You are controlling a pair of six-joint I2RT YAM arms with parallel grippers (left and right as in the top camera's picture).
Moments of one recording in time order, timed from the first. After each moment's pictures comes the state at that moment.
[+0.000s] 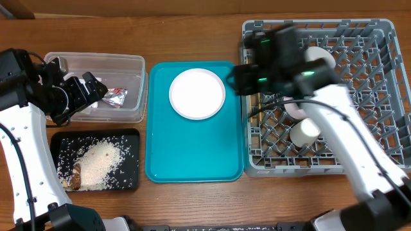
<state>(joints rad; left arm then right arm) 0.43 1.54 1.53 -1.20 0.41 -0.11 0.44 1.65 1.58 -0.85 -0.30 0.21</state>
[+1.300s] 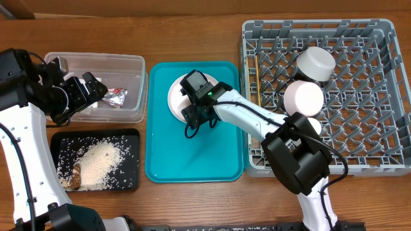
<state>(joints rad) 0.43 1.54 1.53 -1.20 0.41 -0.11 0.72 2.17 1.59 -0.69 -0.04 0.17</state>
